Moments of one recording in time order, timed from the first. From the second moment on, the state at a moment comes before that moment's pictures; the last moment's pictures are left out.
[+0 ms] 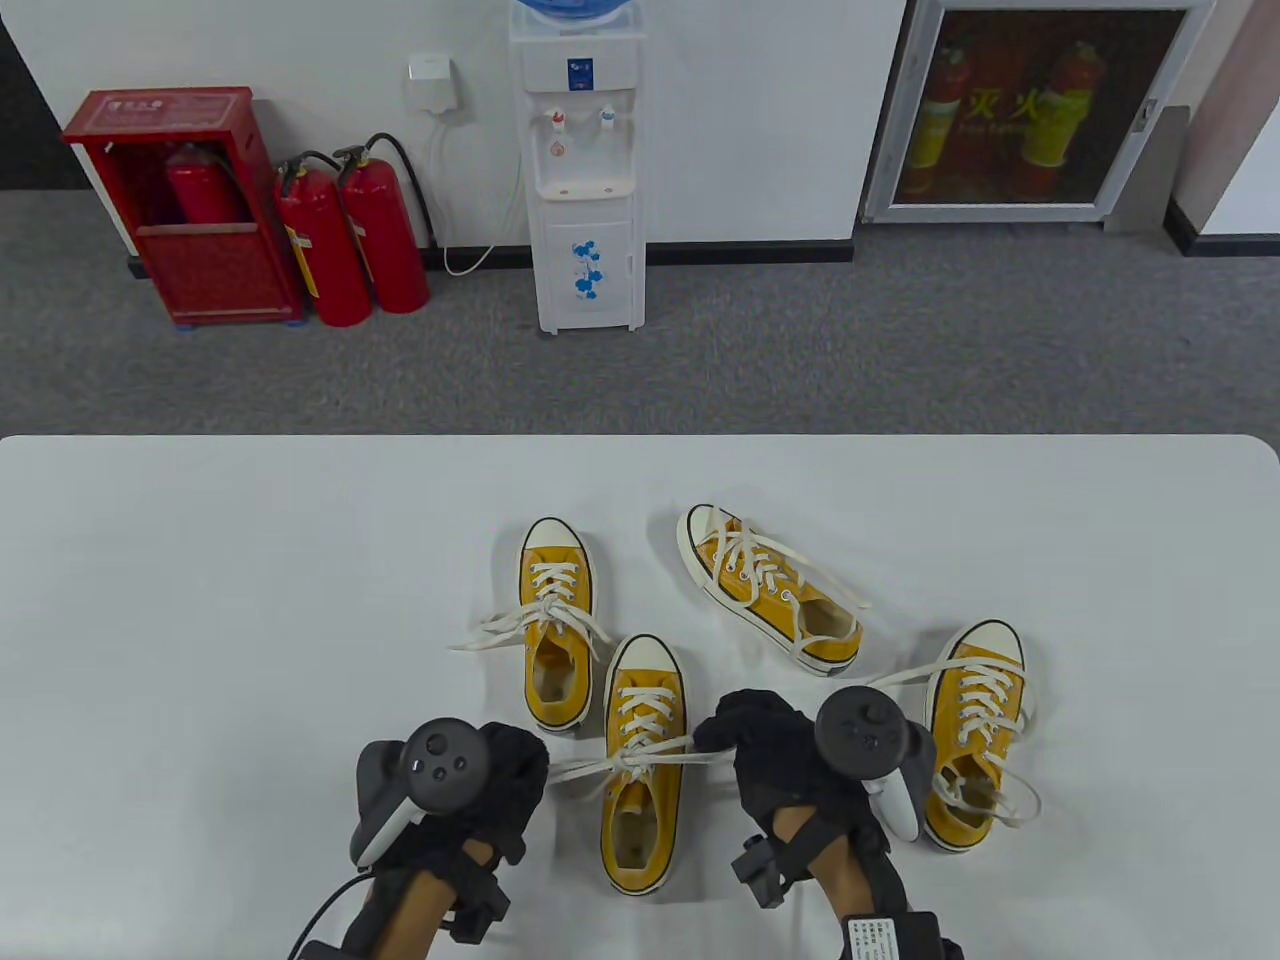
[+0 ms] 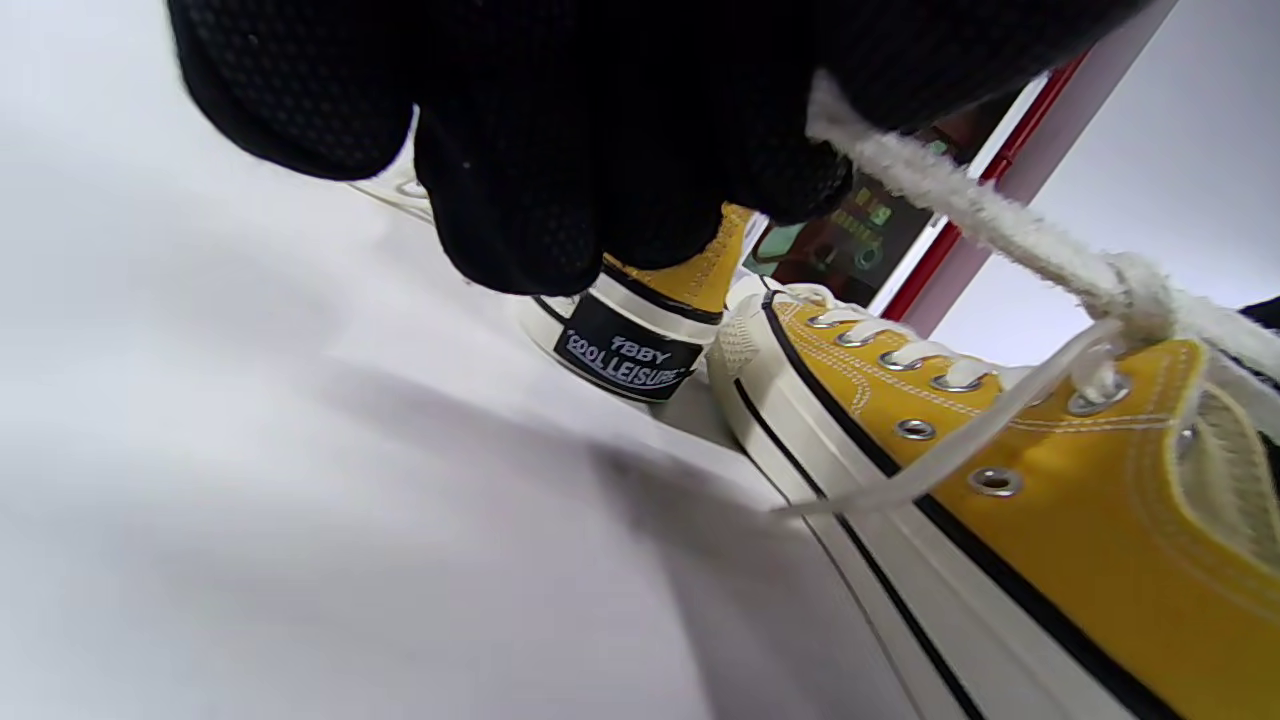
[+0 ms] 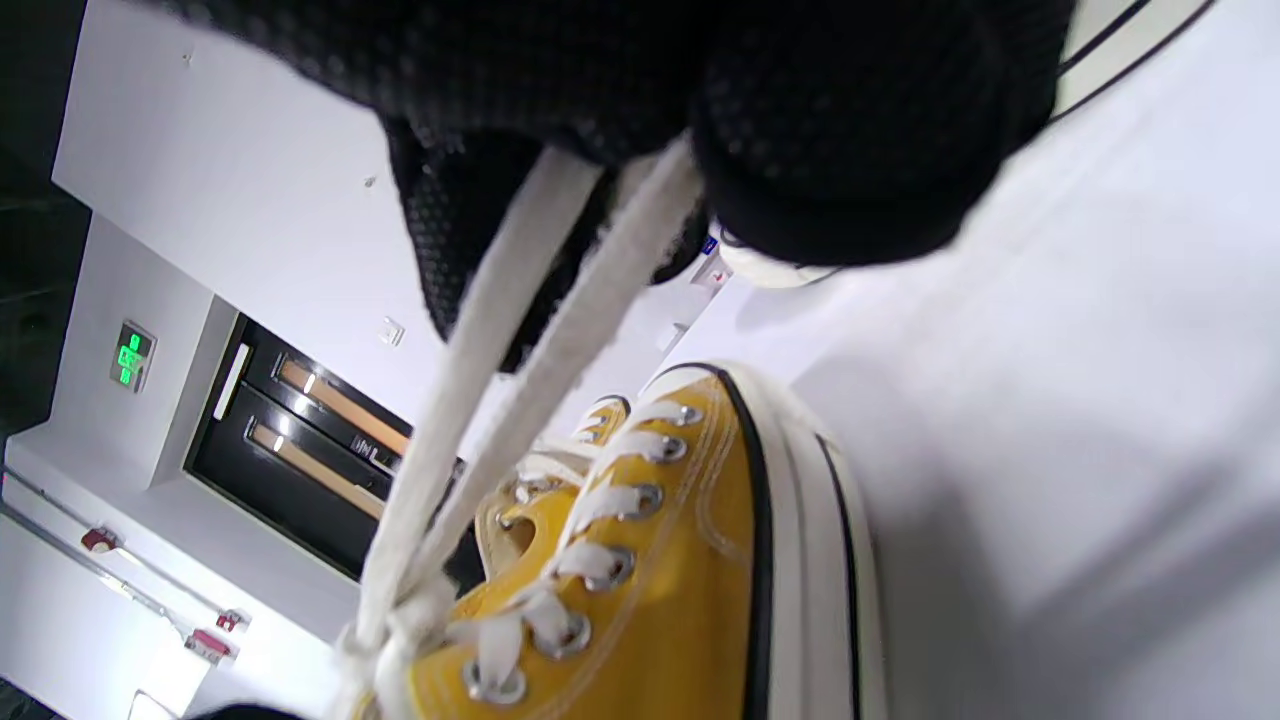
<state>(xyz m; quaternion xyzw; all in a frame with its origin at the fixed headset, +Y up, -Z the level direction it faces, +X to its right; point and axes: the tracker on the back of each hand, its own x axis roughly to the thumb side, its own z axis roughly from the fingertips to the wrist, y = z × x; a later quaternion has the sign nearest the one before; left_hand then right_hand) -0.198 -0.745 -0.280 -0.05 -0.09 0.25 0.96 0.139 -0.734 -0.299 0.06 0.00 0.88 0.47</state>
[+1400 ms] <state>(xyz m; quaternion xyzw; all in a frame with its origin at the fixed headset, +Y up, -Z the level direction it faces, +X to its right) -0.140 -0.761 -0.268 -0.07 -0.12 0.19 0.97 0.117 -0.700 -0.253 0.14 -0.07 0.96 0.22</state>
